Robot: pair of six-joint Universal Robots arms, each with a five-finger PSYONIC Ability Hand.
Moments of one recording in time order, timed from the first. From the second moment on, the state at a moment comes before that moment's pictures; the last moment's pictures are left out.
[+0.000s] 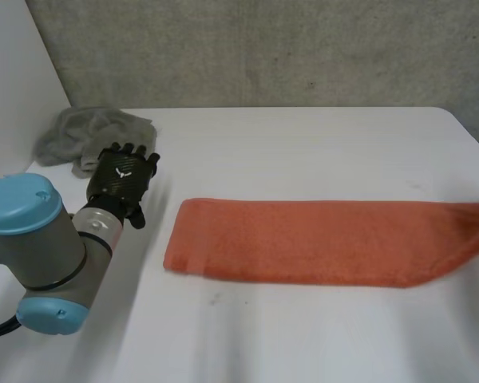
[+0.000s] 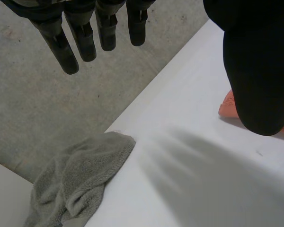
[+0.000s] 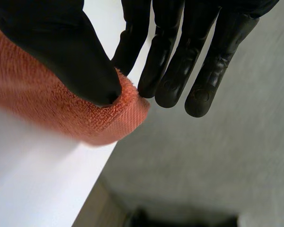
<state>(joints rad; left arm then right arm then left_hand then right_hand) 4.34 -1.98 -1.72 3.61 -1.59 3.65 1.45 -1.30 1.71 -0.27 1.50 2.13 0.20 0.20 0.21 0.20 0.05 0.97 1.17 1.19 1.19 0.99</state>
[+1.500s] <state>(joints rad) 4.32 -1.80 -1.68 3.42 -1.60 3.50 2.34 -1.05 1.39 -0.16 1.42 2.46 0.20 0.20 0.21 0.20 0.05 0.96 1.17 1.19 1.19 0.99</state>
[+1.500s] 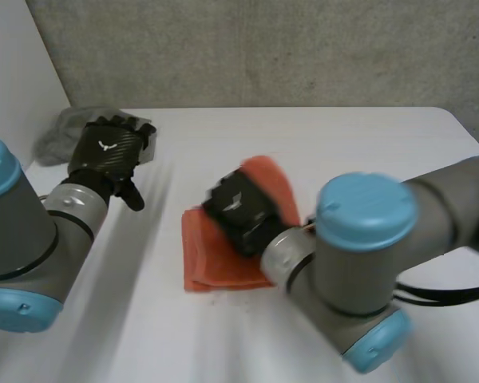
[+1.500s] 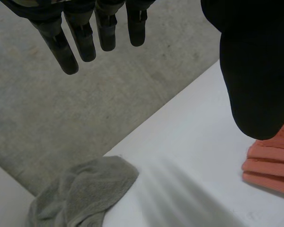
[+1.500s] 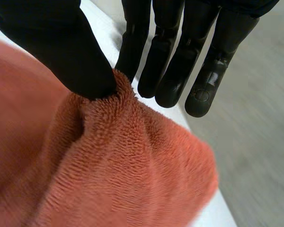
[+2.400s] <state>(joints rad) 4.16 -2.27 -1.34 3.05 -1.66 3.31 2.15 -0.76 1.06 0.26 1.39 2.89 0.18 0.20 0.20 0.20 0.04 0.17 0.21 0.21 0.23 0.06</state>
